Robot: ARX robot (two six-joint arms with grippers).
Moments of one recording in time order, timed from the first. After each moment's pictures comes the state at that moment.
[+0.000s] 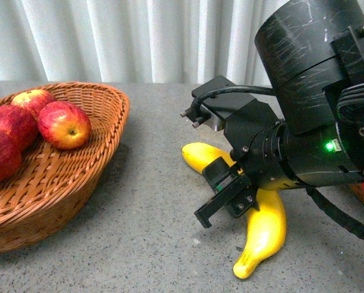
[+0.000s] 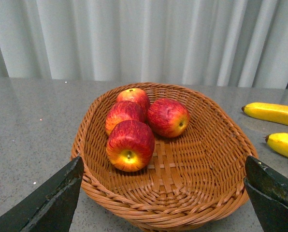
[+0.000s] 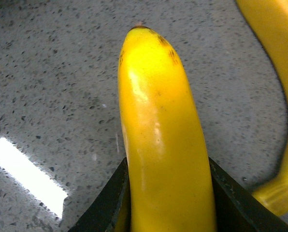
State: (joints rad) left arm 0.00 0.01 0.01 0.00 0.00 -0.01; right arm 0.49 1.86 1.00 0.13 0.02 -0.29
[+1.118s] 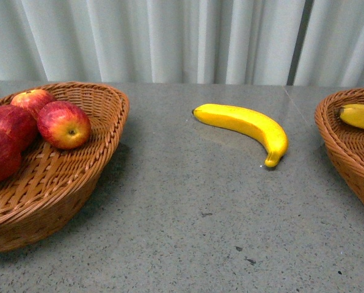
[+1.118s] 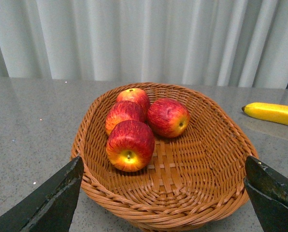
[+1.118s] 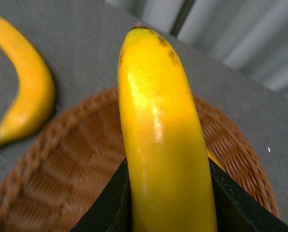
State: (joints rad) left arm 0.00 0.01 0.01 0.00 0.00 -0.01; right arm -0.05 1.47 0.93 0.06 -0.19 -0.46
